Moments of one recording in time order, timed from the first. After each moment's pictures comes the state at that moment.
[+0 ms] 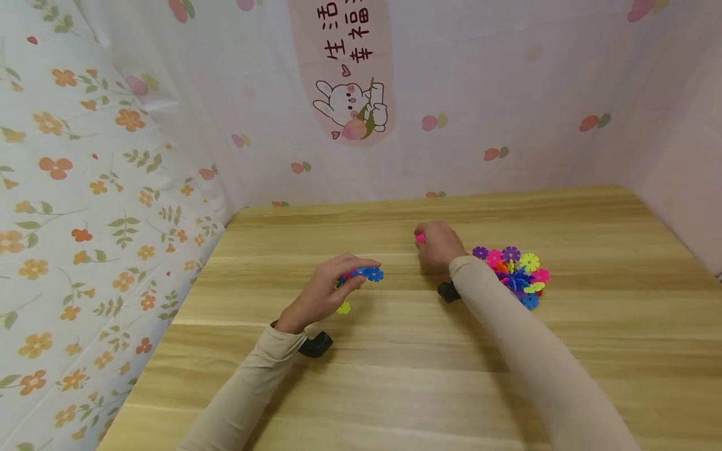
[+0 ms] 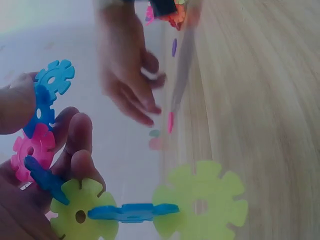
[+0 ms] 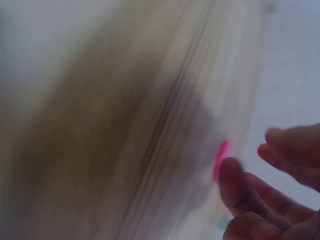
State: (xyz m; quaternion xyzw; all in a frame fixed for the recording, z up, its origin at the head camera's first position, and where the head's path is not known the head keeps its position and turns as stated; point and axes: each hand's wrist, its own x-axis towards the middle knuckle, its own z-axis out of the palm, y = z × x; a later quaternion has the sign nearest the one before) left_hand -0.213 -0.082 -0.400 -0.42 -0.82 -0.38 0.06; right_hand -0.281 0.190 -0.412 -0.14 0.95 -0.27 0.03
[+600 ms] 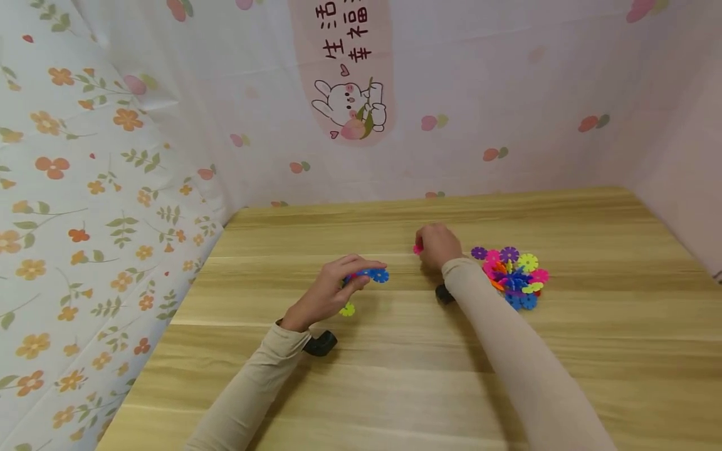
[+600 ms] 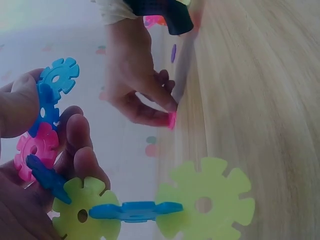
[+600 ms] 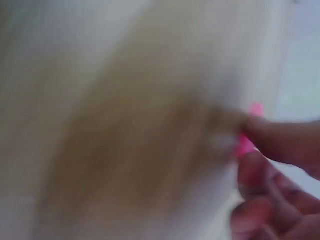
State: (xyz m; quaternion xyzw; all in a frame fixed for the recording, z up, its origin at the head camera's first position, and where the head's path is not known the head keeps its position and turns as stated) left_hand -0.213 -0.072 -0.401 -0.42 -0.82 -0.40 0.03; right_hand -0.296 0.192 -0.431 -0.13 0.97 -0.22 0.00
